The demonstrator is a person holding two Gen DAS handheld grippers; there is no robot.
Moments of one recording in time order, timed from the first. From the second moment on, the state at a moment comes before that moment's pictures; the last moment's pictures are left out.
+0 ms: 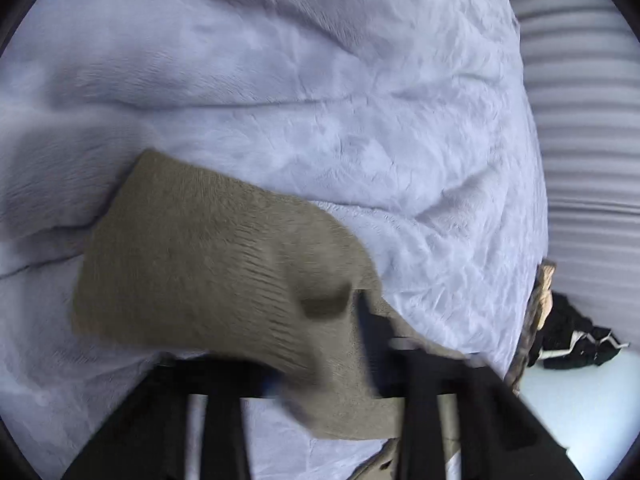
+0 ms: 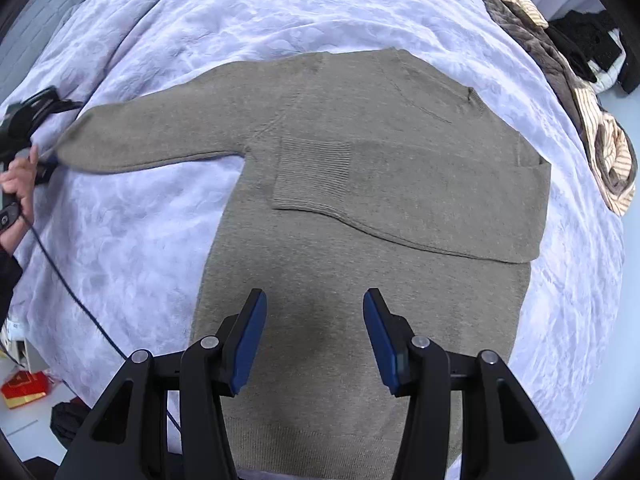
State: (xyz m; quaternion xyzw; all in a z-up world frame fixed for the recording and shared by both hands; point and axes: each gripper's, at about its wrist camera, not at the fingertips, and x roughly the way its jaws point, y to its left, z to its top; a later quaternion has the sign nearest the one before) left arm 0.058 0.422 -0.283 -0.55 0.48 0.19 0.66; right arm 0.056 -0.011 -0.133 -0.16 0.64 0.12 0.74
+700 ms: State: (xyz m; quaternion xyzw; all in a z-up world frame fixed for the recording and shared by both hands) left arm 0.079 0.331 -0.170 -0.25 0.55 0.24 0.76; right arm 0.077 -0.032 -0.115 -0.16 0.62 0.08 0.77
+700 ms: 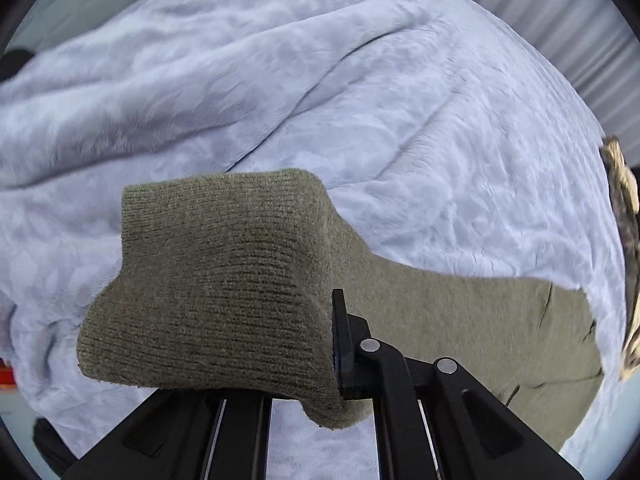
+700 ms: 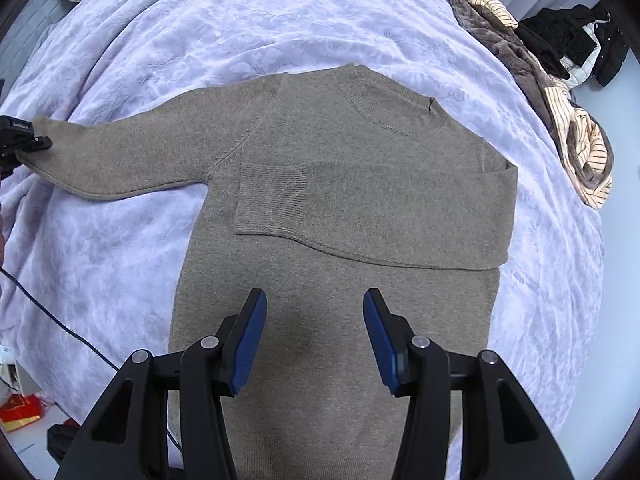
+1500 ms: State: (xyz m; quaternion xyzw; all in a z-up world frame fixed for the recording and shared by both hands) left arm 0.095 0.155 -0.099 -0.10 0.58 0.21 0.78; right arm 0.075 -0.111 -0.085 -0.10 0.58 0.09 0.80
